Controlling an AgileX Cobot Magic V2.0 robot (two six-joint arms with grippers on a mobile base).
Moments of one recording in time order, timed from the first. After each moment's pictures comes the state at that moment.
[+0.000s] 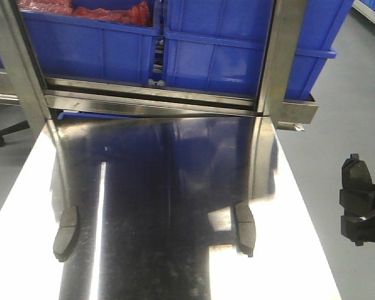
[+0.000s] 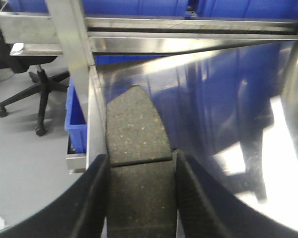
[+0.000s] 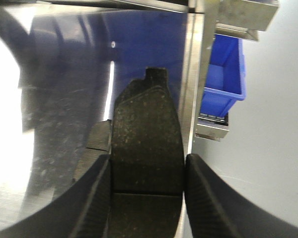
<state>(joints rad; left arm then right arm) 0.02 0.42 -0.49 -0.17 0.58 0.18 0.20 0.78 -0.61 0.02 0.52 0.02</state>
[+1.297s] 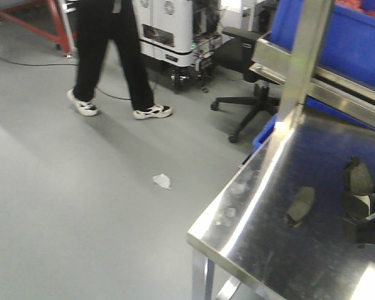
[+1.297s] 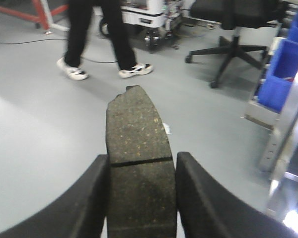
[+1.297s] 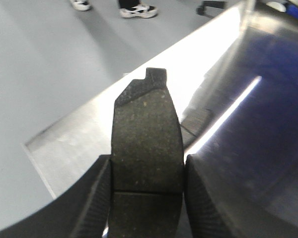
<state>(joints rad) 0.02 0.42 -0.49 -0.17 0.58 0.18 0.20 0.78 -0.61 0.02 0.54 0.02</state>
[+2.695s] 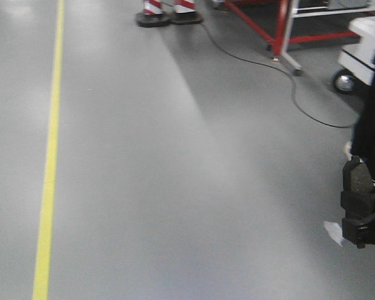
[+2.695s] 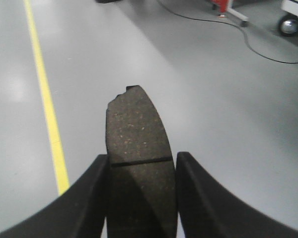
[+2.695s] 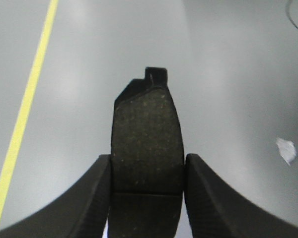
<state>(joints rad) 0.02 0.42 -0.49 -0.17 0.58 0.18 0.20 0.78 -0.61 0.02 0.54 0.02</state>
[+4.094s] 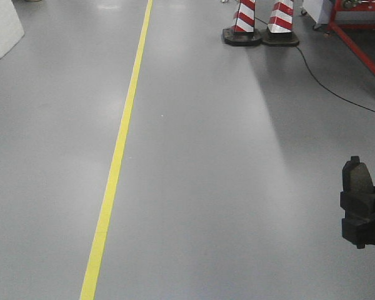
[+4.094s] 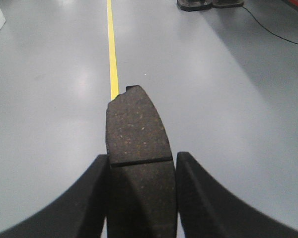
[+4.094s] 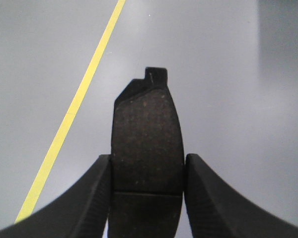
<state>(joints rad) 0.02 0.42 -0.49 -0.17 0.58 0.18 0.20 0.78 -0.61 0.02 0.54 0.02</state>
